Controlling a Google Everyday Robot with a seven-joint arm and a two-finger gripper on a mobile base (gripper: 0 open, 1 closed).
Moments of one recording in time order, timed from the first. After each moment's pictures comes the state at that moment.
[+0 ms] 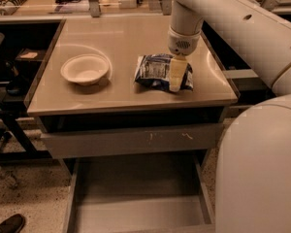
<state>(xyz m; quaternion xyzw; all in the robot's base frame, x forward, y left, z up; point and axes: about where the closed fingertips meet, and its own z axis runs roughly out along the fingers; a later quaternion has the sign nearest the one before) 0.671 -0.109 0.840 -0.65 0.76 -0.02 0.07</state>
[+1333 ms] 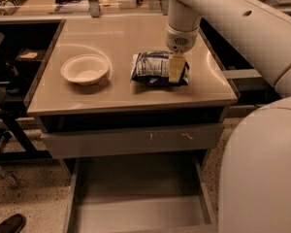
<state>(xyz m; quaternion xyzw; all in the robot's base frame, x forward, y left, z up) 0.670 -0.106 0.854 -0.65 0.75 -0.05 0.08</state>
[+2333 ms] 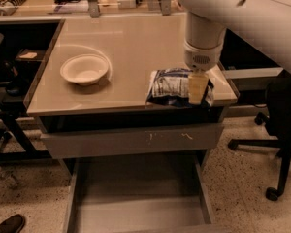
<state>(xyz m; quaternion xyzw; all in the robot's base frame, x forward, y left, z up) 0.576 -0.145 0.861 -0.62 0.78 -0.08 0.04</state>
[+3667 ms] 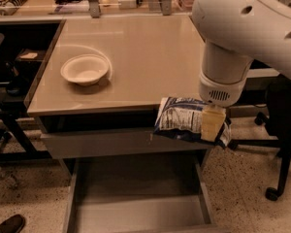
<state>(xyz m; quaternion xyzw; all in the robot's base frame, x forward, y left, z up) 0.468 -0.162 0.850 -0.58 0.81 -0.06 0.01</state>
